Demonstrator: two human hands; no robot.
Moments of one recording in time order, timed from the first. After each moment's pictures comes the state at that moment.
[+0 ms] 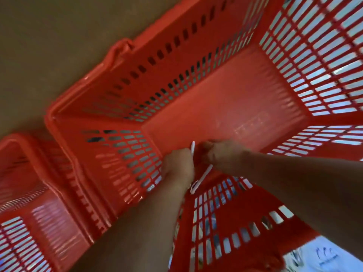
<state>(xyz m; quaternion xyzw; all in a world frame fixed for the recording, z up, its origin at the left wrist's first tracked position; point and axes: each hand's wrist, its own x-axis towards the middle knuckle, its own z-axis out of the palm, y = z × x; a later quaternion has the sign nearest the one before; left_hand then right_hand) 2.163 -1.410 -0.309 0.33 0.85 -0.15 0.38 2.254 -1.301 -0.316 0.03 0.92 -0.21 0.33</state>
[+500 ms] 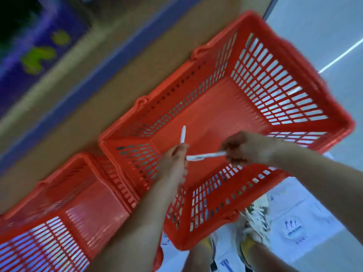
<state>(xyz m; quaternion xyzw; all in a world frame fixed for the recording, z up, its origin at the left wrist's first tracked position) 2.158 -1.391 -0.150 -0.06 0.77 0.36 0.52 2.289 -1.237 -0.144 0.38 0.61 -0.63 0.29</state>
